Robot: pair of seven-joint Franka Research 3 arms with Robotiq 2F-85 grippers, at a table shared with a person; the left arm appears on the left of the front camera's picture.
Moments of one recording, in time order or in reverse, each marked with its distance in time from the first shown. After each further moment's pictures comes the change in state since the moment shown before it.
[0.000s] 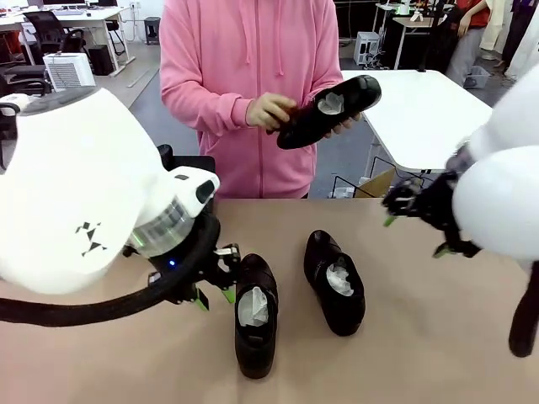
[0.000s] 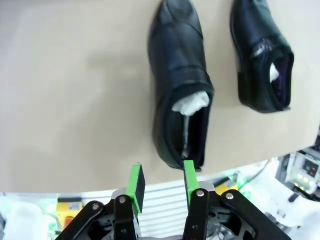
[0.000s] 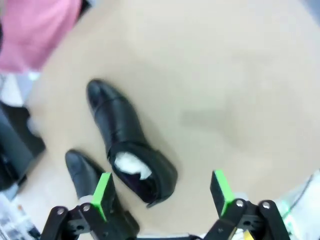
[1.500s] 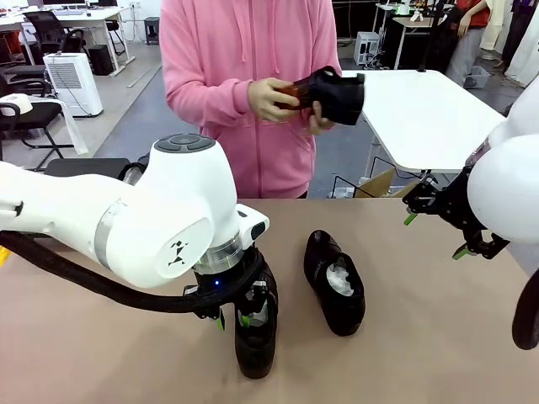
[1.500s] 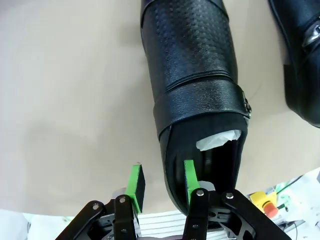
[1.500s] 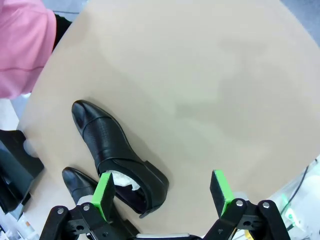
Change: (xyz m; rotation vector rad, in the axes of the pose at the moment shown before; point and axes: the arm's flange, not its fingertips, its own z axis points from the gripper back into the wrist) left arm 0.023 -0.027 -0.094 0.211 0.108 -0.110; right arm 0.017 -0.014 -0.001 -0.042 -0.001 -0.091
